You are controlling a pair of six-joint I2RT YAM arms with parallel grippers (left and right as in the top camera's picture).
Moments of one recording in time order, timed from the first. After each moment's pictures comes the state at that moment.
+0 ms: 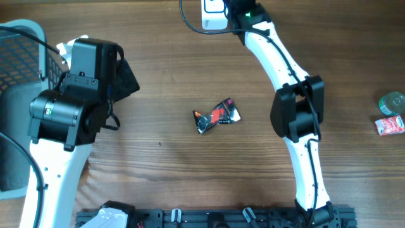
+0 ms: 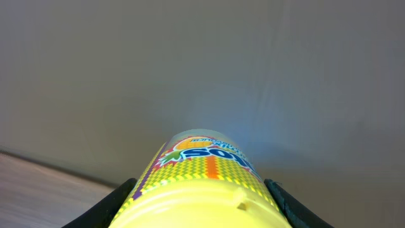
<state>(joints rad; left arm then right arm) -0.24 1.28 1.59 -1.27 -0.41 -0.57 0.36 2.50 2.29 -0.04 0.06 0.01</state>
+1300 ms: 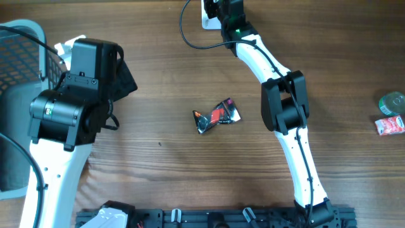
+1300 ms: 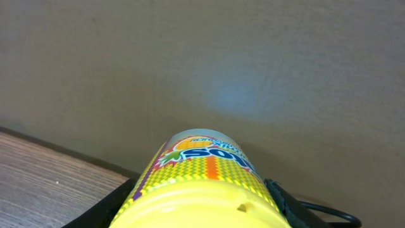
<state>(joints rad) -0.24 1.28 1.59 -1.28 -0.44 -0.57 0.36 2.69 2.29 0.14 0.09 -0.10</state>
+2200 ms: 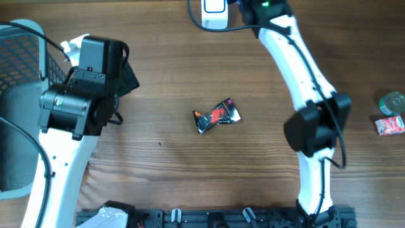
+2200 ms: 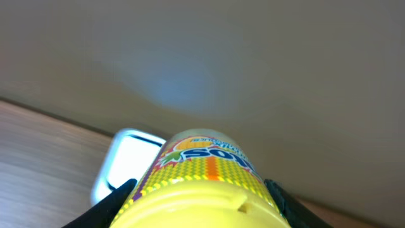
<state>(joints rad) -0.24 1.31 1.54 -1.21 -0.47 -0.57 0.36 2.23 2.29 -0.54 0.28 -0.19</state>
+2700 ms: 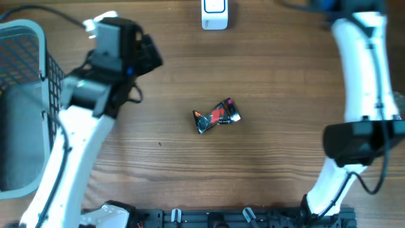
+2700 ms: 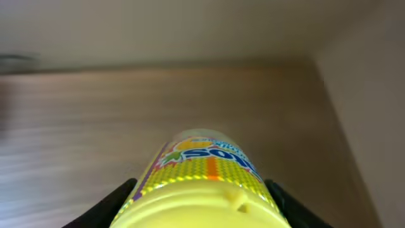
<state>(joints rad) -0.32 1.43 1.54 -0.94 -0.28 -0.57 -0.03 2.06 2.29 -1.07 0.37 -0.02</state>
